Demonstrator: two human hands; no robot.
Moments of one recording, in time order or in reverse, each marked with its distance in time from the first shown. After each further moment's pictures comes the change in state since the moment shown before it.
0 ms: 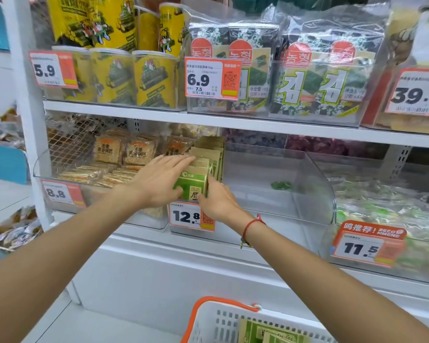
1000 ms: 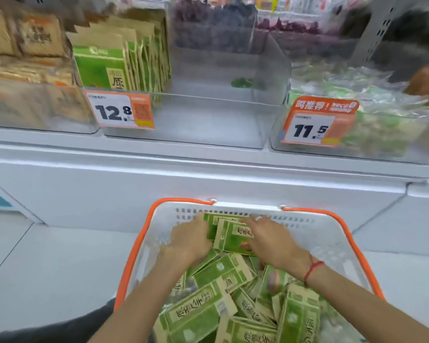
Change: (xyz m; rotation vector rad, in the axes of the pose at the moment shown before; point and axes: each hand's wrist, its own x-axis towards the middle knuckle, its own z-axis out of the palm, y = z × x) left_hand -0.119 0.225 0.206 -0.370 -0.664 -0.185; right_hand -0.221 0.245 0.031 -0.522 -0.370 0.094
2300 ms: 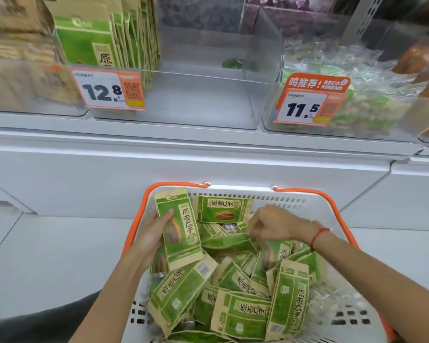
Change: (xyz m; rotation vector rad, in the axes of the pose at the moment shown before) left_hand -0.033 -0.059 0.018 -1.494 0.101 -0.209; right_hand -0.001 0.031 -0.003 0.212 -0.273 -0.114
